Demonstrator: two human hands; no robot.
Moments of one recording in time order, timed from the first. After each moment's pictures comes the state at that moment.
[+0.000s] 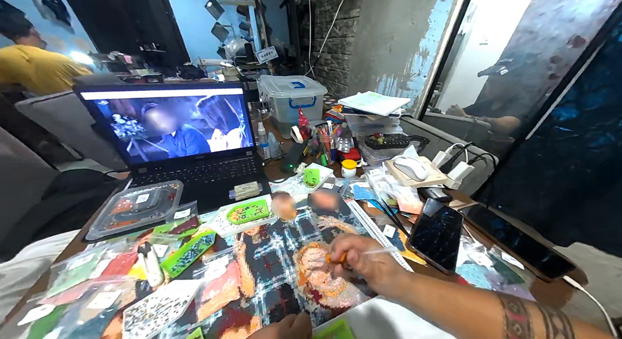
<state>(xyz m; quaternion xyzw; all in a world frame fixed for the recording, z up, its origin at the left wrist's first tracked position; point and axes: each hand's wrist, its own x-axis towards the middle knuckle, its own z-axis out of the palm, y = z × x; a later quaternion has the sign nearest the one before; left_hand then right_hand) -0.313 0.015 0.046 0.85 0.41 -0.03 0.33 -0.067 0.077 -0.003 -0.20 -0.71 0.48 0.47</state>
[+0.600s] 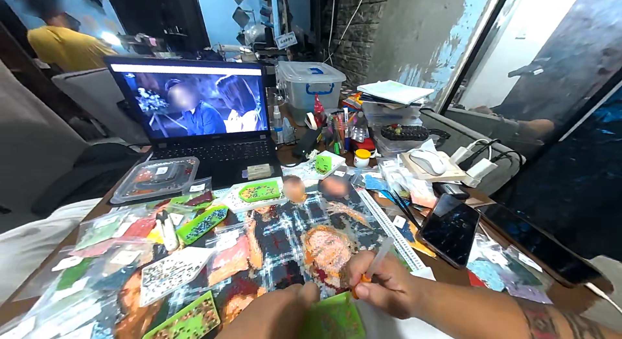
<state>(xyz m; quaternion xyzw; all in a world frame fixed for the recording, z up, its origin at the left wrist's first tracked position) -0.310 0.019 0.056 0.83 0.44 -0.07 0.34 -0.062 0.060 -0.016 -0.08 -0.83 0.35 0.42</state>
